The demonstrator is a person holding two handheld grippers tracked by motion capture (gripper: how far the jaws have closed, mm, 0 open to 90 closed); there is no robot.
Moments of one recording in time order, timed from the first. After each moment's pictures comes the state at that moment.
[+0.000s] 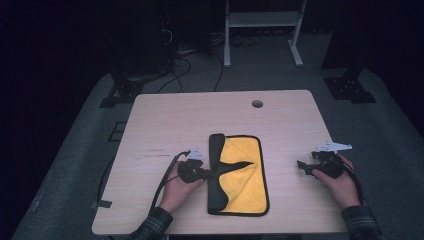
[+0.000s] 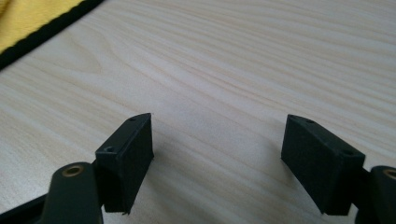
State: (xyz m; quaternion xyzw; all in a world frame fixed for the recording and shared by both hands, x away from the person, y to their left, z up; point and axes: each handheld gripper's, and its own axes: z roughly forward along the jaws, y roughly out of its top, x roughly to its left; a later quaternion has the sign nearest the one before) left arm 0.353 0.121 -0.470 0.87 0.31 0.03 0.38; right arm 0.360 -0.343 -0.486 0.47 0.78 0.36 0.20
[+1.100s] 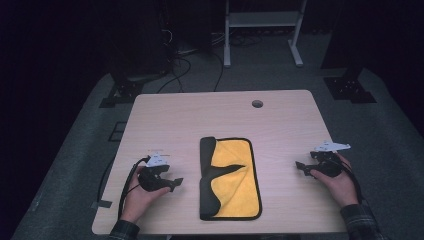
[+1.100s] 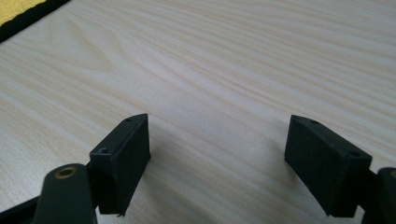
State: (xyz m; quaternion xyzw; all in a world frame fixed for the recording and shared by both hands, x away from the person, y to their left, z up) left arm 0.331 0.225 -0.467 0.84 0.37 0.12 0.36; right arm 0.361 -0.340 -0.486 0.46 0.79 0.36 0.20
